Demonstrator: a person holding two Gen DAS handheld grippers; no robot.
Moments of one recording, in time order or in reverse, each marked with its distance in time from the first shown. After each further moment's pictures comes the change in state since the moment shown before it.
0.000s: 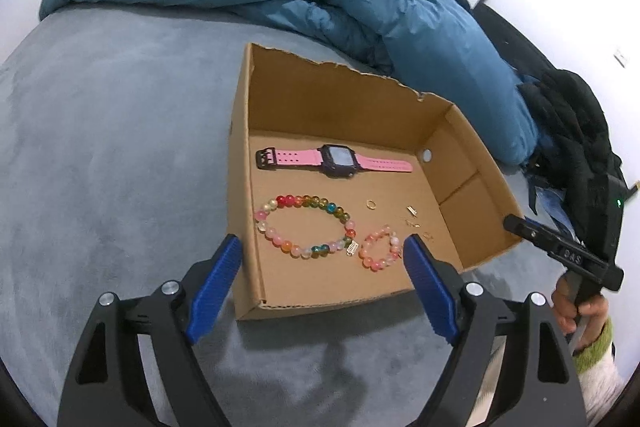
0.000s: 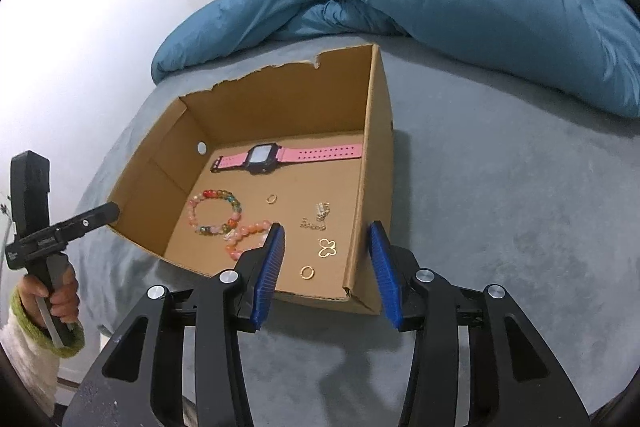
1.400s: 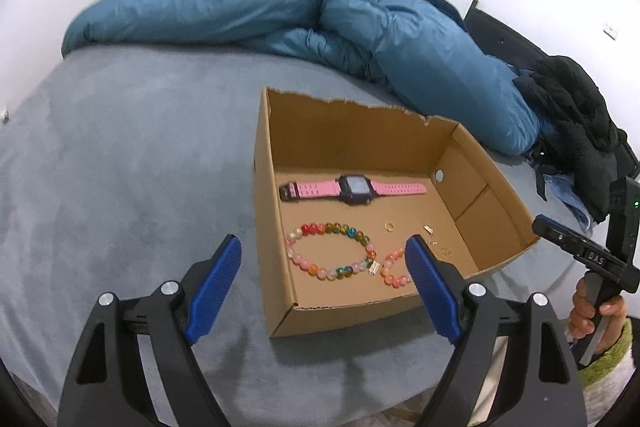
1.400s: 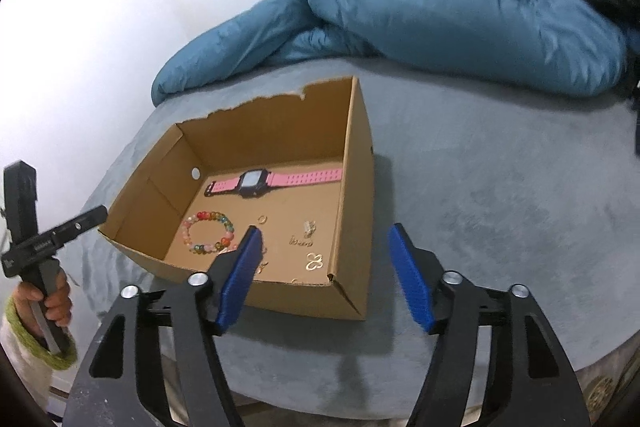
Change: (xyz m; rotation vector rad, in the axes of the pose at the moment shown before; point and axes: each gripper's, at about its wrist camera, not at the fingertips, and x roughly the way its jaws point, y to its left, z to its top) left arm -0.048 -0.021 -0.039 0.114 -0.130 0.090; right arm -0.052 -0.012 -0.043 -0.014 -0.139 -0.037
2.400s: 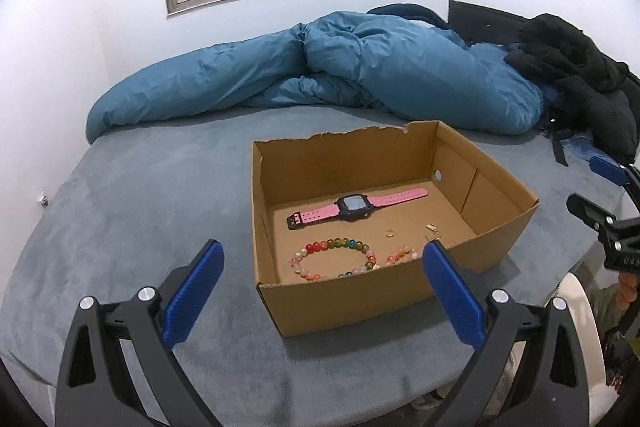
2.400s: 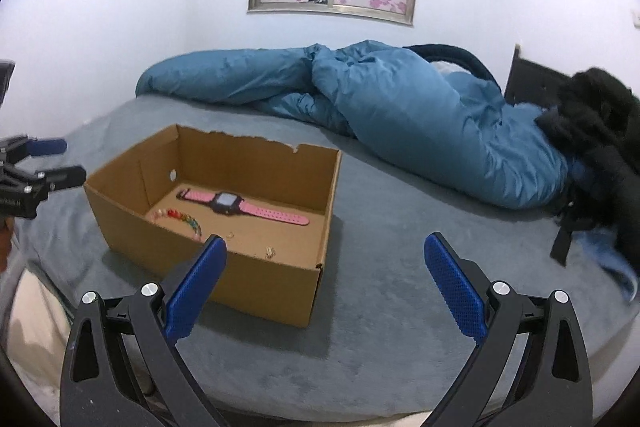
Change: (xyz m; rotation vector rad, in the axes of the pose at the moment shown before) left arm -0.039 -0.065 -0.028 0.217 -0.135 0.178; right arm -0.059 0.049 -0.033 -0.315 -0.241 -0.257
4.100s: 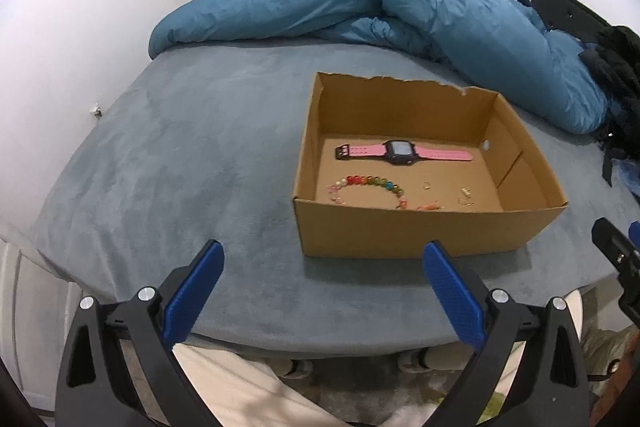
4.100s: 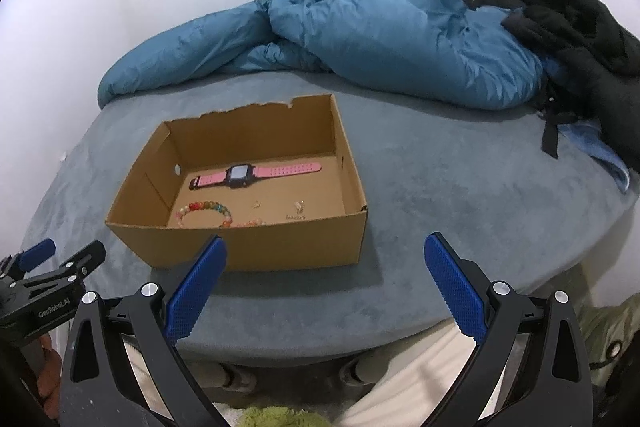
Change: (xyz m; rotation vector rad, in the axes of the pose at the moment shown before) left arm -0.019 -0.007 0.000 -0.203 0.265 0.209; right arm -0.015 0.032 0.025 0.297 0.290 -0.068
